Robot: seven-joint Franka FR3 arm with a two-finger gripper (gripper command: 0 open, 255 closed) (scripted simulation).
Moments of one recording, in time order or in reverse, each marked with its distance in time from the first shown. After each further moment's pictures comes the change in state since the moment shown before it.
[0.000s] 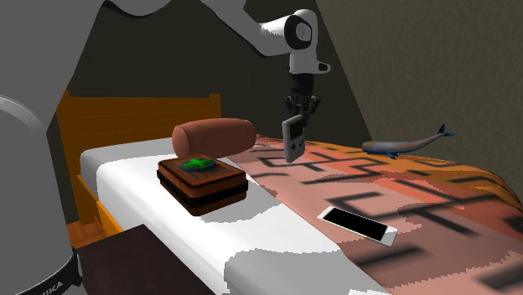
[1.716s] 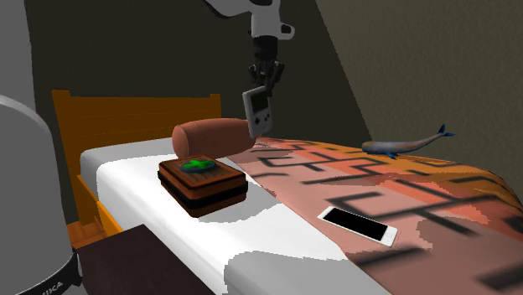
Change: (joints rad) arm 0.082 -0.379 0.042 -0.269 -0.020 -0.109 0.126
